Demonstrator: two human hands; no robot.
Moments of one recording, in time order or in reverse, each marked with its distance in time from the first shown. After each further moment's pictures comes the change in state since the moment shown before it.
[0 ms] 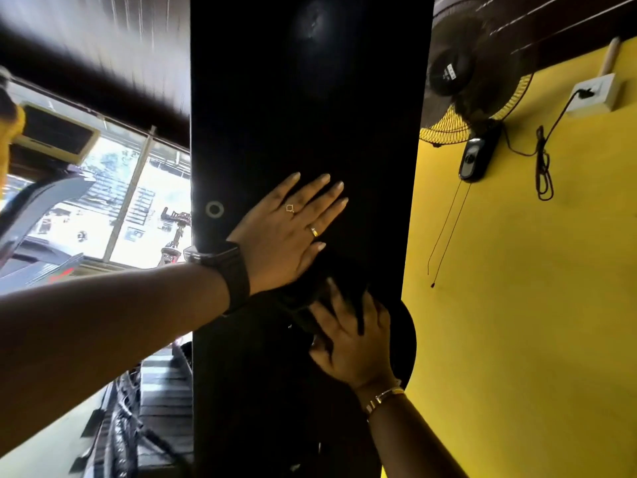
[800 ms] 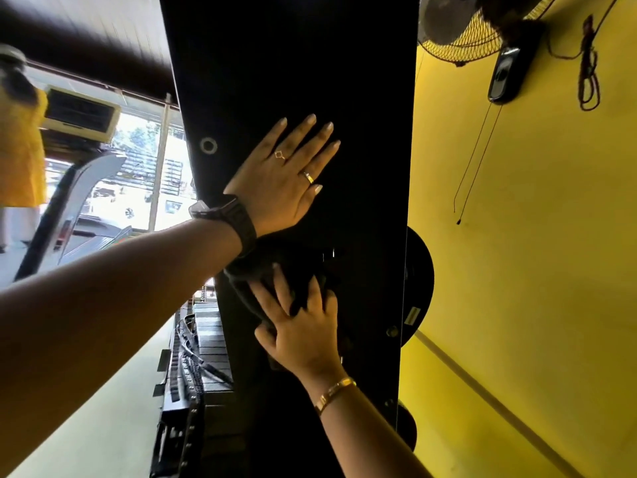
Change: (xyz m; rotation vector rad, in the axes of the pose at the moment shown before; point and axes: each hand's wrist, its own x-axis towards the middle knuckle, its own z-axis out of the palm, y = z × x) left_hand -0.013 0.018 -0.010 0.036 -0.109 -0.019; right_hand -0.039 -0.114 -0.026 0.200 -0.265 0.198
